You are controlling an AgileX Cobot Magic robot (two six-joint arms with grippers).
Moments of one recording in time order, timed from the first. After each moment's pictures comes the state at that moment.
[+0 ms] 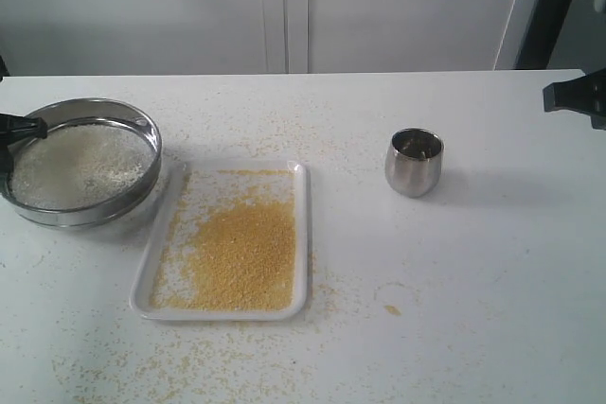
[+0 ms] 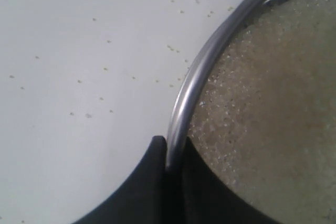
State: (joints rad) left arm 0.12 1.94 -1.34 -0.10 0.58 0.03; right arm 0.00 1.34 -0.98 -0.08 0.56 0.06
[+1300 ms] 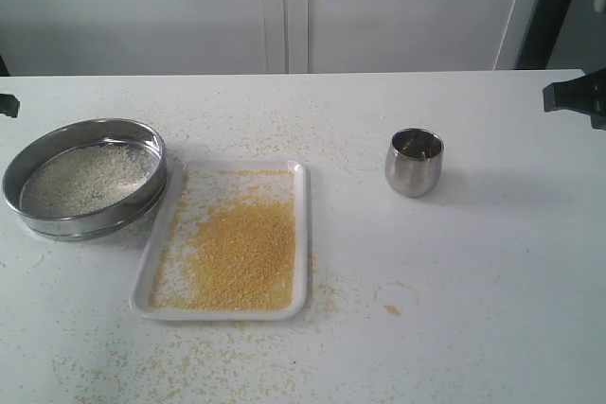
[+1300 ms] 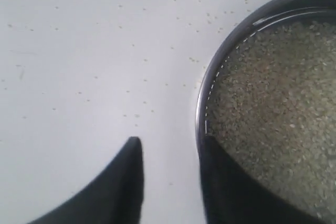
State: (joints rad) left arm 0.12 1.80 -1.34 0.04 0.66 0.07; right arm 0.00 1.34 -0.98 -0.08 0.56 0.06
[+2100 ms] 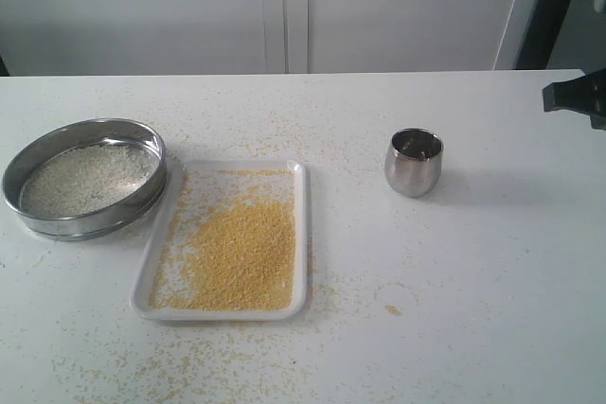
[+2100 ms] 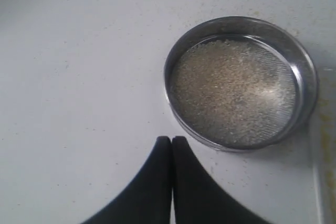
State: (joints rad) left arm 0.08 0.98 -0.82 -0.03 0.59 0.04; right arm 0.00 1.34 -0.98 -0.08 0.56 0.06
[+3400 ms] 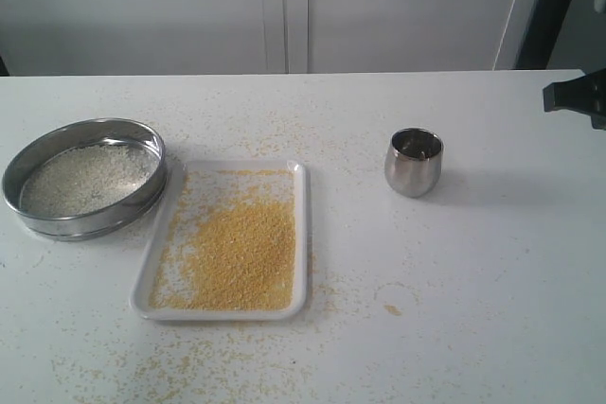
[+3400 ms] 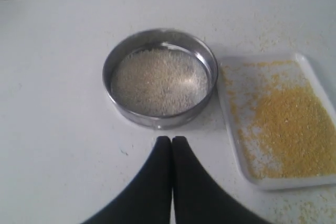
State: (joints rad) left arm -0.03 0.48 -0.69 -0.15 0.78 0.14; right arm 0.00 1.34 -0.98 -0.08 0.56 0.06
